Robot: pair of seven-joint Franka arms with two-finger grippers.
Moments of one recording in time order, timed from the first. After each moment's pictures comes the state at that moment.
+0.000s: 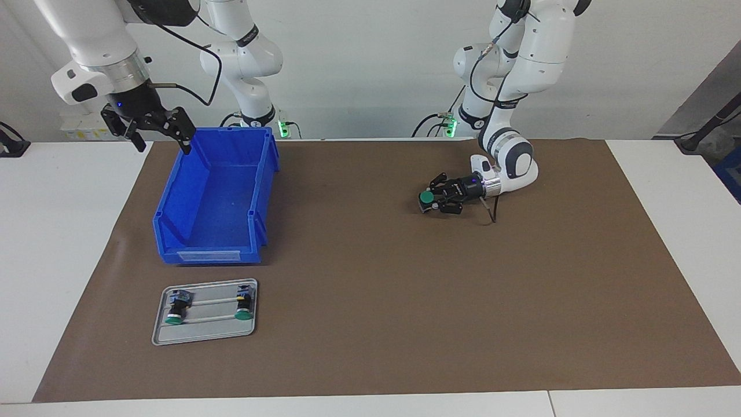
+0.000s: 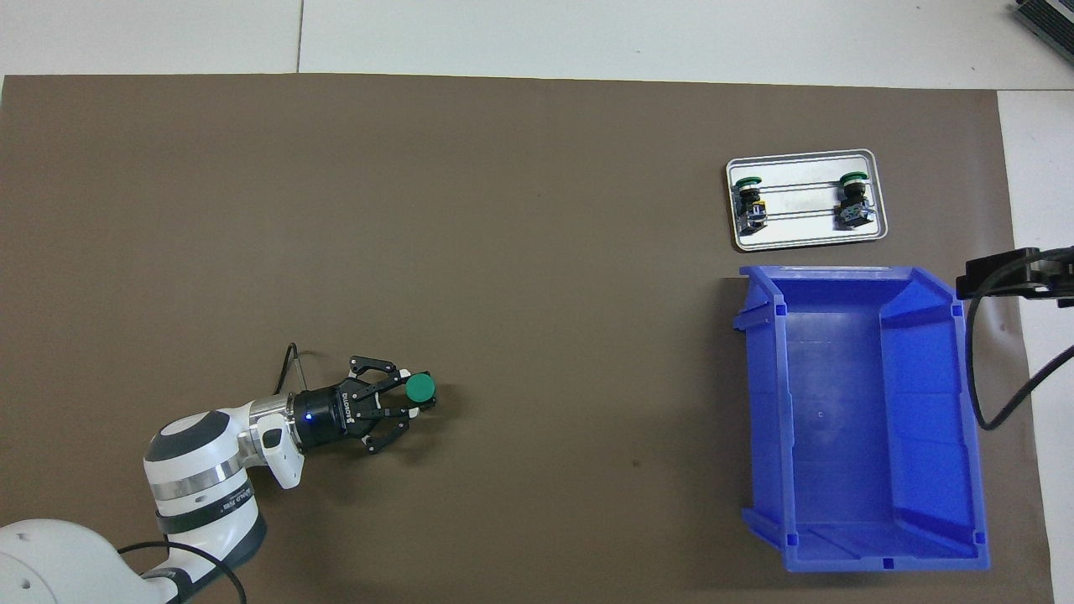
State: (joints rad) left arm 0.02 0.26 -0.11 -2.57 -1.81 1.75 2.78; right arm 0.05 -0.08 -0.10 -1.65 -0.02 1.58 0.05
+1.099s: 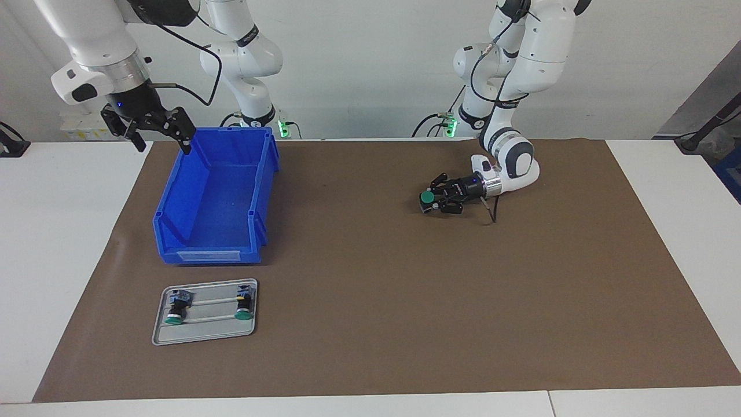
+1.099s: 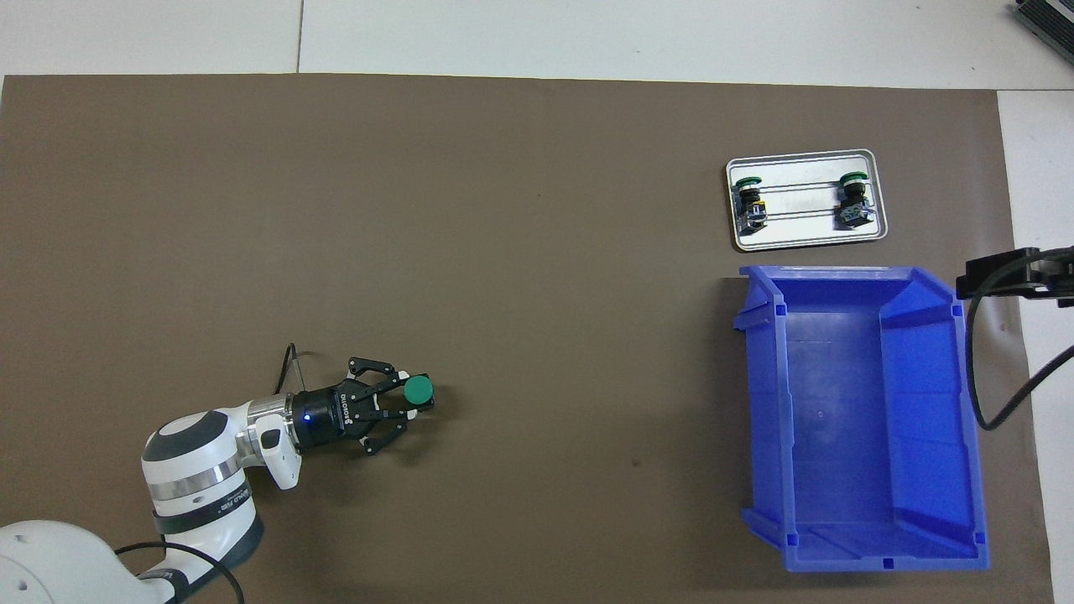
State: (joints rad) left arm 0.02 0.25 -0.11 -2.57 -1.79 1.75 2.78; right arm 0.05 -0.08 -0.10 -1.65 -0.02 1.58 0.05
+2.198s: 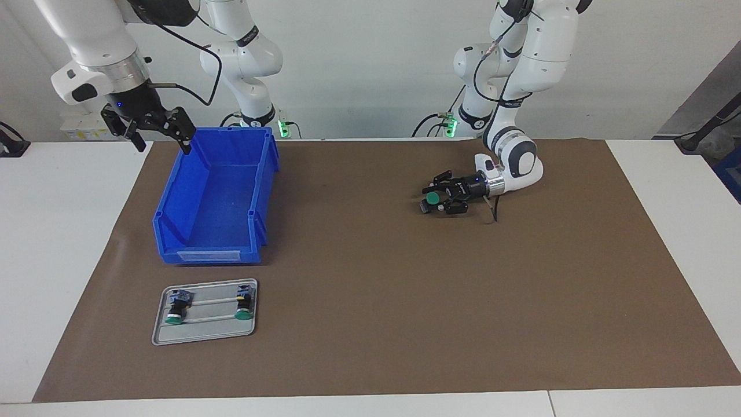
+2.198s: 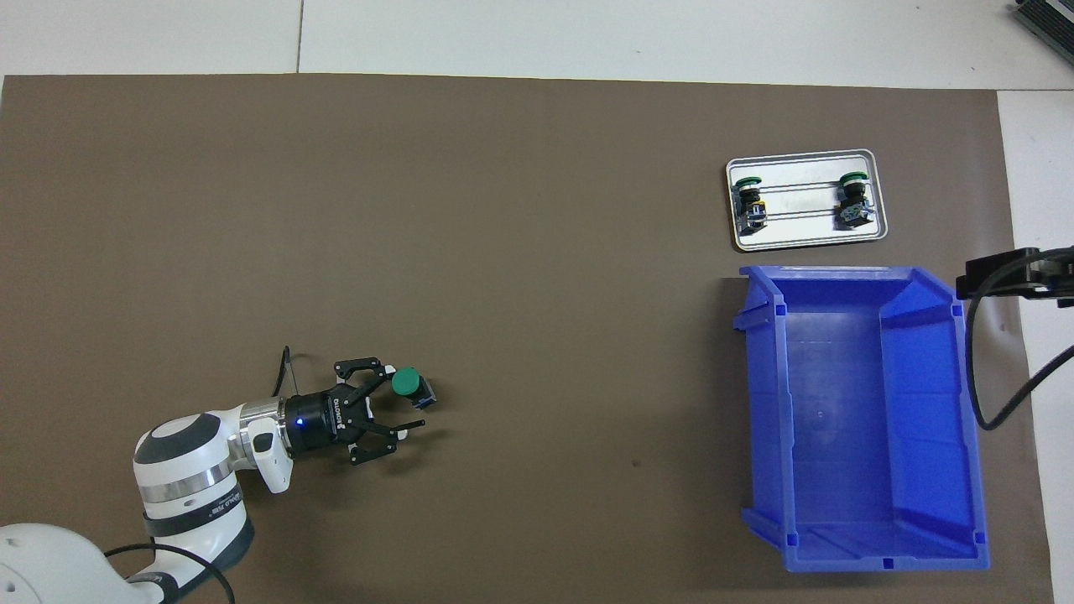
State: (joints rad) left arm 0.05 0.25 -0.11 -2.59 -1.74 1.77 2.77; right arm 0.05 -0.08 -0.10 -1.65 -0.02 1.58 0.05
